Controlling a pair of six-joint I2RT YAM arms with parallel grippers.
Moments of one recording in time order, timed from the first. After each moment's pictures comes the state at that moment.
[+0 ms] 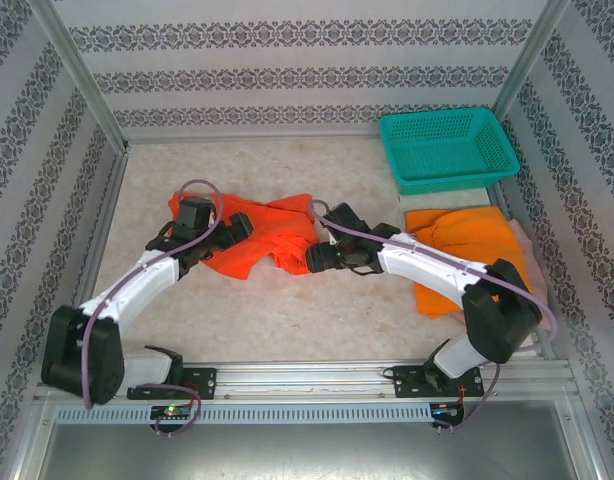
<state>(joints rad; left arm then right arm) -0.23 1.32 0.78 -0.30 0.14 -0.71 0.70 1.56 1.02 -0.53 -0.02 0.46</state>
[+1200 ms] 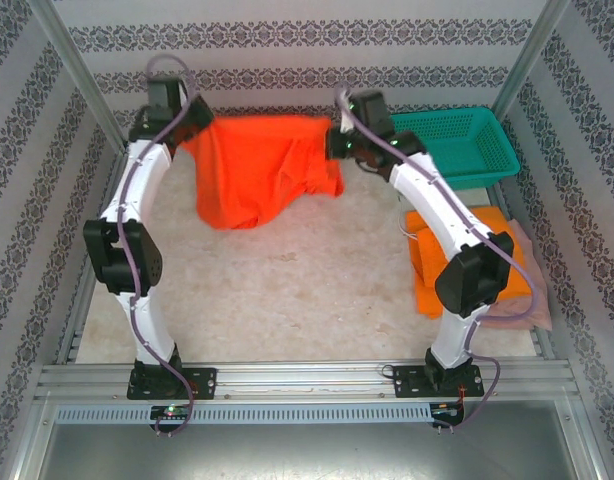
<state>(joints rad) 0.01 1.96 2.02 -0.52 0.20 -0.59 0.42 1.83 1.92 -0.65 -0.09 0.28</state>
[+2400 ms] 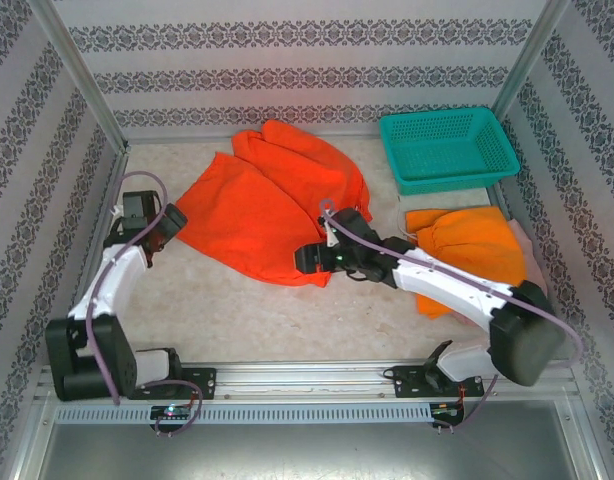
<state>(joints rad) 0.17 1.30 0.86 -0.44 -0.07 -0.66 0.76 1.40 0.92 -0.34 -0.16 0.59</state>
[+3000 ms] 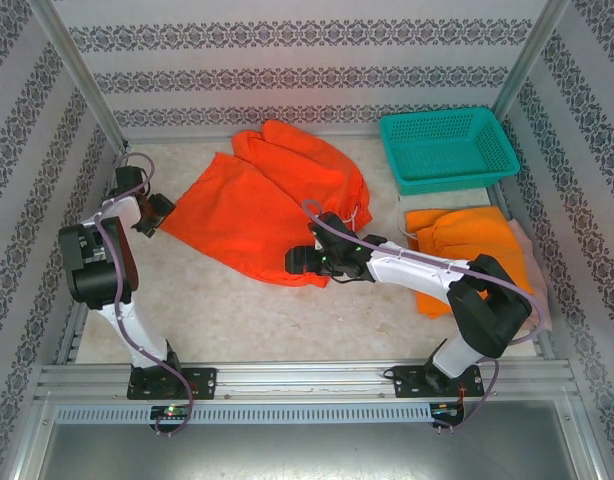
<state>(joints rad) 0.31 1.90 1.24 -0.42 0.11 -0.65 0.77 1.59 0.96 -0.29 -0.16 0.73</state>
